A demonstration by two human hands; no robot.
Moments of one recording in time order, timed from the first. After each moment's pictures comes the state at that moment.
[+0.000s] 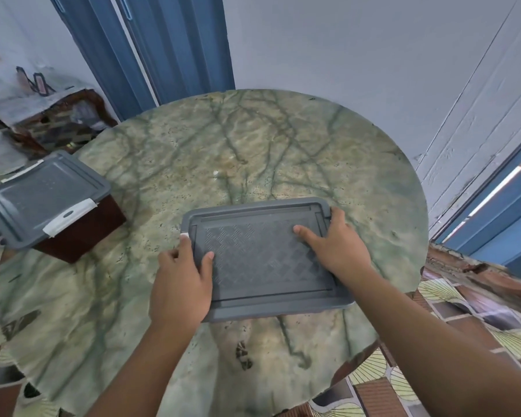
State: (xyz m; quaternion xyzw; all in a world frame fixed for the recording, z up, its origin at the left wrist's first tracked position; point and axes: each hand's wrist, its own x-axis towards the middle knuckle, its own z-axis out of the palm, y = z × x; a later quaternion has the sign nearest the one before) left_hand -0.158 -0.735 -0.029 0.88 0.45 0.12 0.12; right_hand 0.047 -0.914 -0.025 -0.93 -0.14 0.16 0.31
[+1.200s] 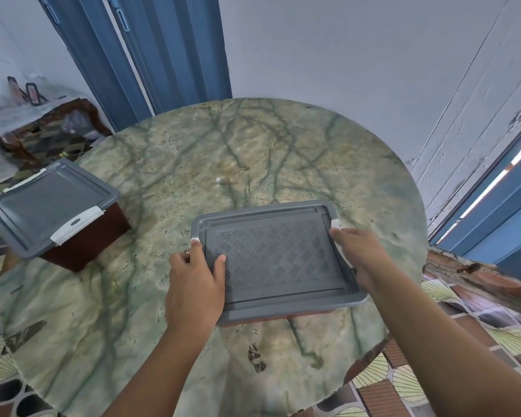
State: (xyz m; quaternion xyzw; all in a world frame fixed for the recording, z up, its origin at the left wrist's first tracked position) left_hand -0.159 -0.731 -0.029 0.87 0.44 0.13 0.17; right_hand 0.041 -0.920 -0.013 -0.78 0.07 0.24 0.57
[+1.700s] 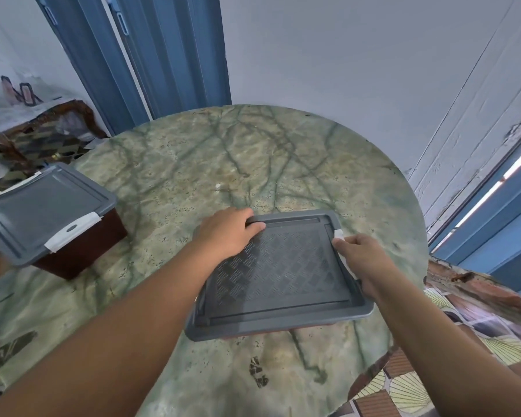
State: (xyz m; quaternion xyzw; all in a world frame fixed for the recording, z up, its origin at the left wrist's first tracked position) left_hand -0.046 -0.671 0.006 0.98 0.19 -0.01 0.10; right_hand 0.051 -0.919 -0.019 -0.82 0.04 0.23 0.52
